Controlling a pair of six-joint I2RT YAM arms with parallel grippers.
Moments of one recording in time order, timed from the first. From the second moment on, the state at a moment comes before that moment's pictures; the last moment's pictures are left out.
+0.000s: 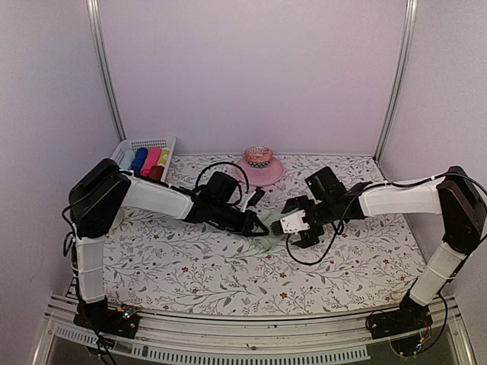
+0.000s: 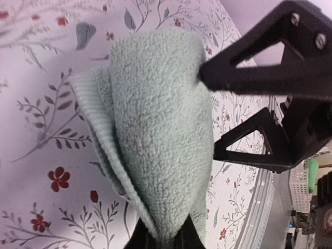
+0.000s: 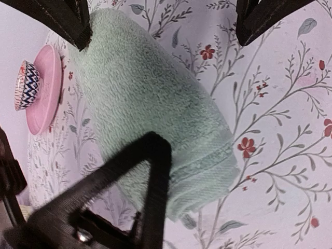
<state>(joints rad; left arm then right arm) -0.80 2.08 1.25 0.09 0.60 -0.46 0.71 1.69 0.98 -0.22 -0.19 -1.25</state>
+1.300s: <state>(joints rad) -0.03 1.49 1.32 -0.53 -0.10 0.05 0.59 1.60 1.04 -0.17 -0.30 -1.01</state>
